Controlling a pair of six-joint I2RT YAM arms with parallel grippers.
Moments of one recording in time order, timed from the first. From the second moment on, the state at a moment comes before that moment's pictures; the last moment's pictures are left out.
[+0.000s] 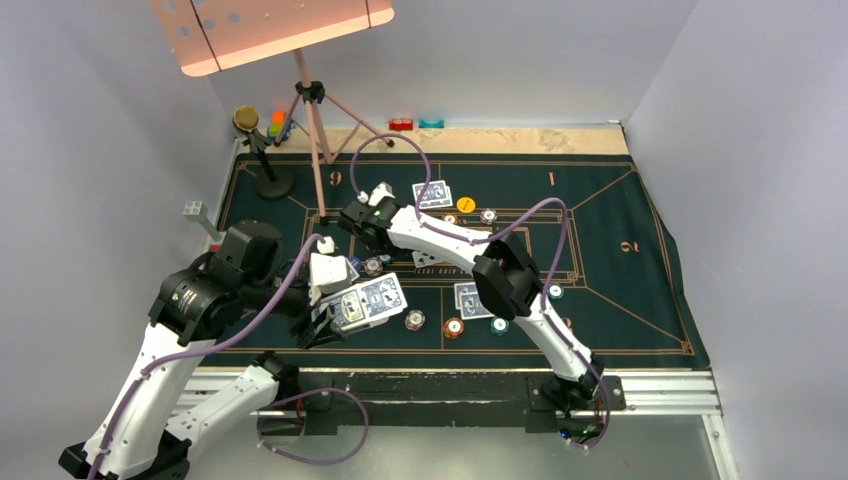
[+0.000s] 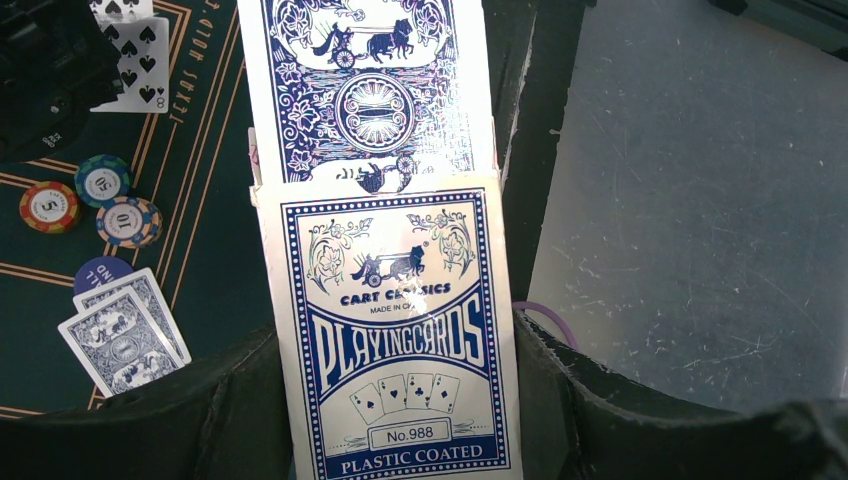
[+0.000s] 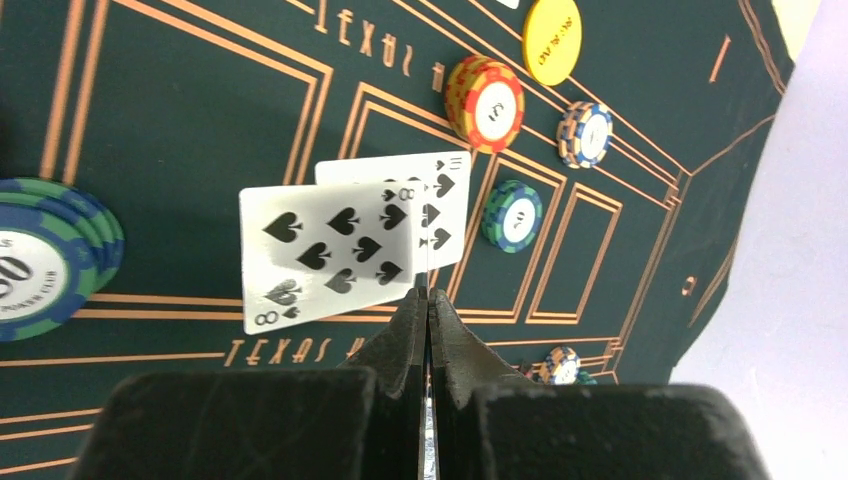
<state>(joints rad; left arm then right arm) -0.51 0.79 1.21 -1.31 0.70 0.47 0.99 2.35 2.11 -1.21 0.86 0.41</state>
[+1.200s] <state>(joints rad) -0.51 0.79 1.22 -1.32 0.70 0.47 1.02 2.29 1.93 -0.91 0.34 0.51</state>
